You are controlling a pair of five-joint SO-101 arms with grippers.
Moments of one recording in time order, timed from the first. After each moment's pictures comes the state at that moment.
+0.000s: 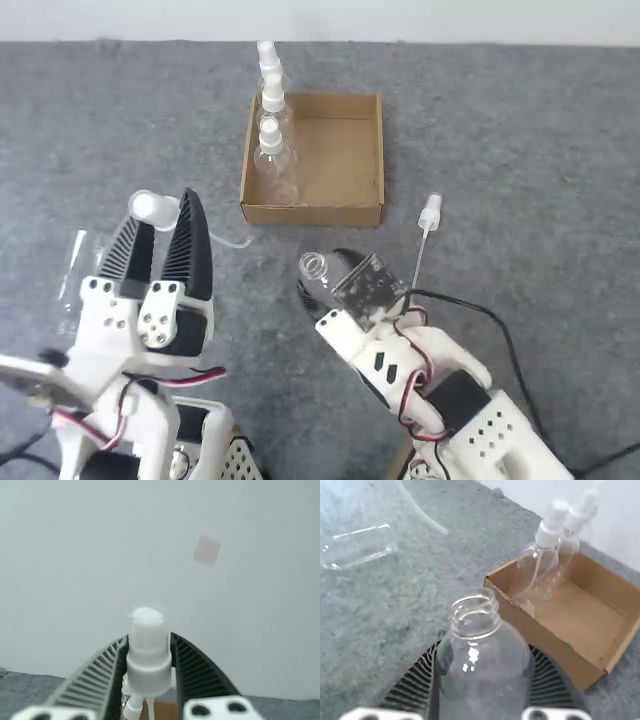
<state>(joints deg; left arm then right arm) 2.4 -103.3 59.6 47.2 19.6 -44.7 -78.9 79.8 31.7 7.6</state>
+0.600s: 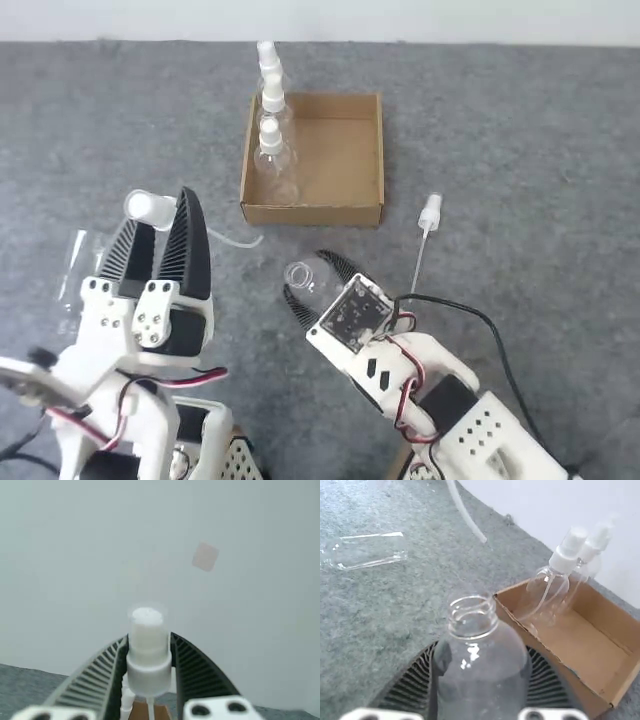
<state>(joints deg) 2.4 -103.4 59.6 46.8 23.7 -47.1 -78.9 87.1 19.0 13.1</state>
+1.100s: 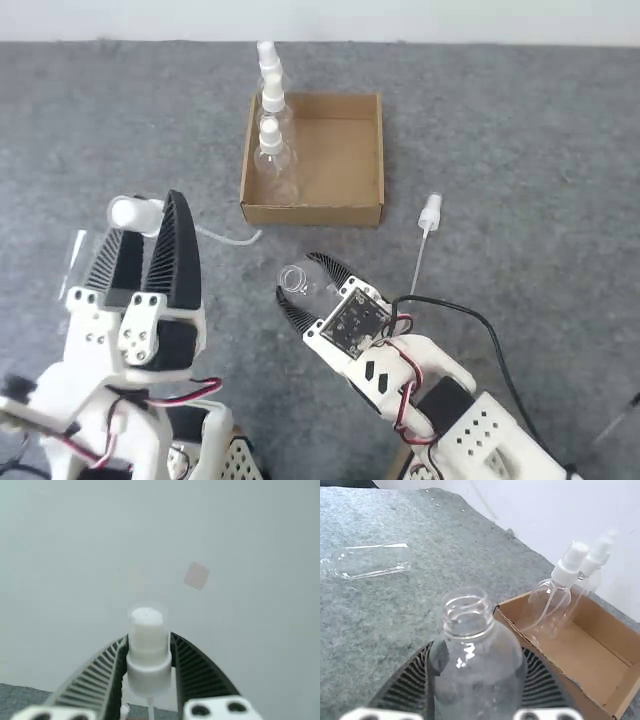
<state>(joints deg) 2.9 -103.4 56.0 46.6 24.0 -47.8 -78.9 88.6 15.4 13.6</state>
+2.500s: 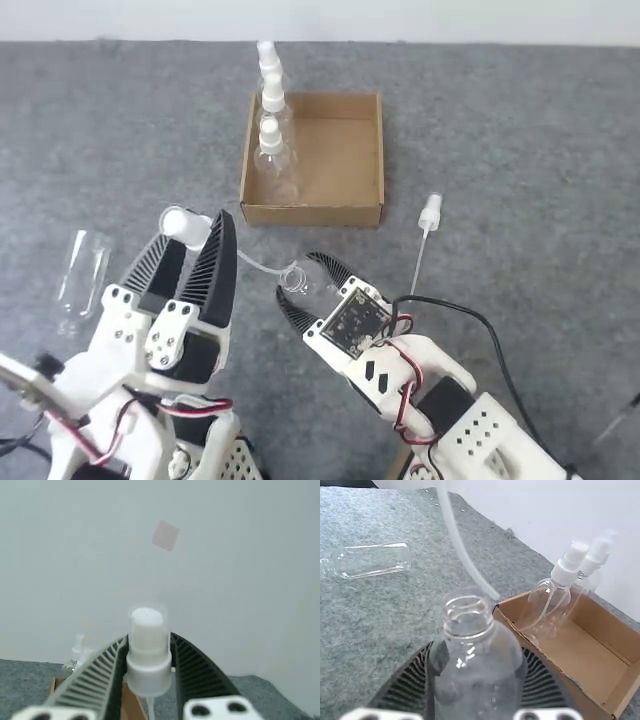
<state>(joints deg) 12.5 -103.5 55.3 53.8 23.3 -47.5 -78.9 88.6 15.4 13.6</state>
